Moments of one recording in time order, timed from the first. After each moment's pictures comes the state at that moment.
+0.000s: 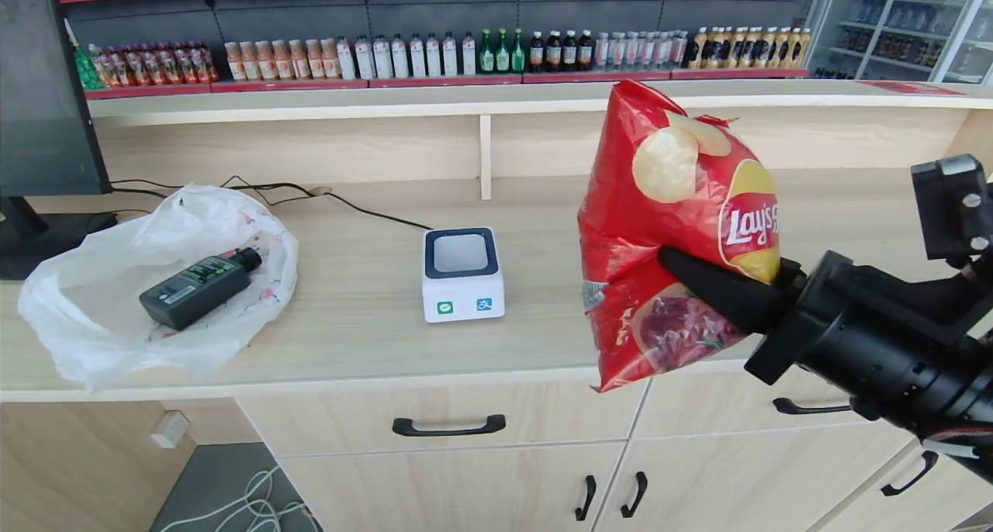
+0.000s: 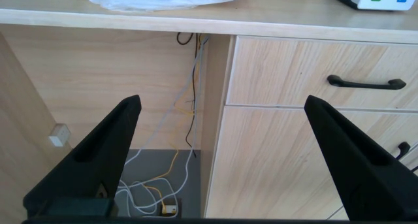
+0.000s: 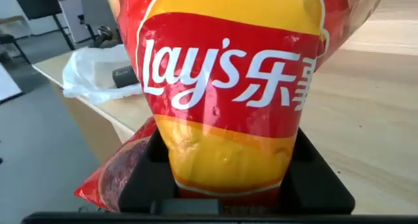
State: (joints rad) left arm 0.00 0.00 0.00 0.00 0.00 0.00; right arm 0.62 1.43 -0.47 -1.16 0.11 0.07
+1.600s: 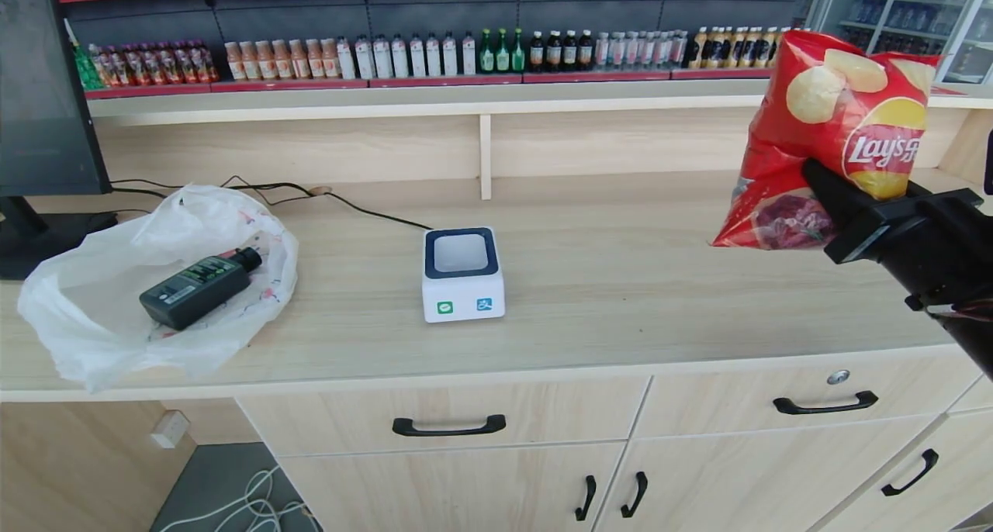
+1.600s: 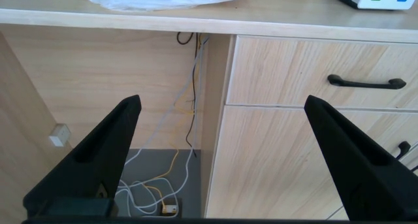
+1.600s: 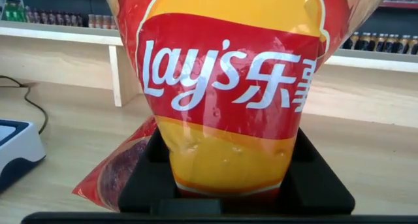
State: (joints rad) left arm 0.00 0.00 0.00 0.00 0.00 0.00; right arm 0.13 1.57 -0.51 -1.46 0.09 -0.08
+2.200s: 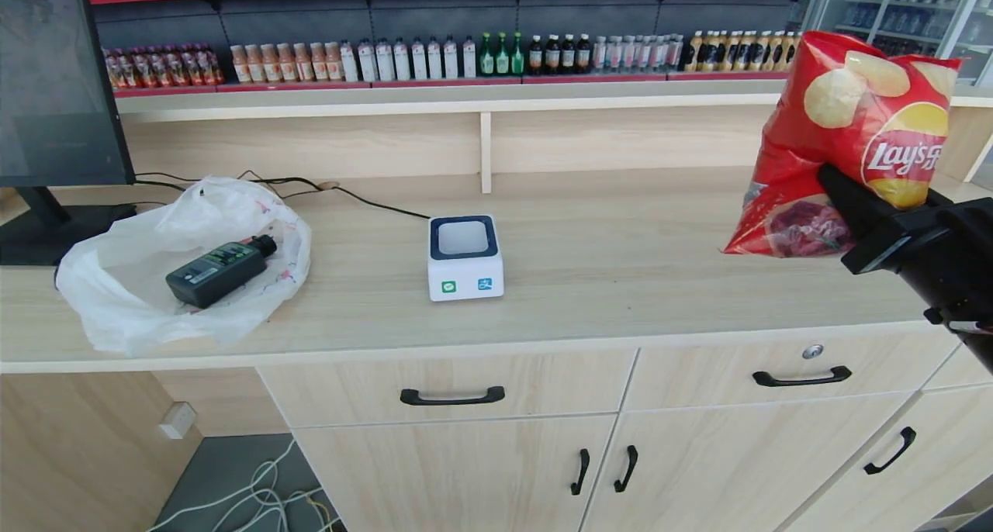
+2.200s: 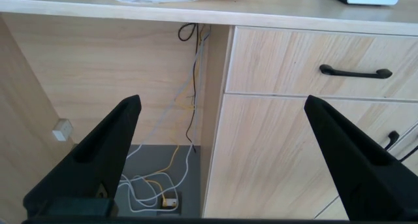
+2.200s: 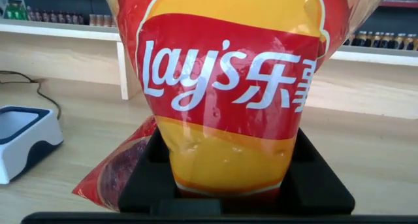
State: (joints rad) left arm 0.00 0.00 0.00 0.00 0.00 0.00; right arm 0.13 1.54 -0.45 -1.50 0.09 -0.08
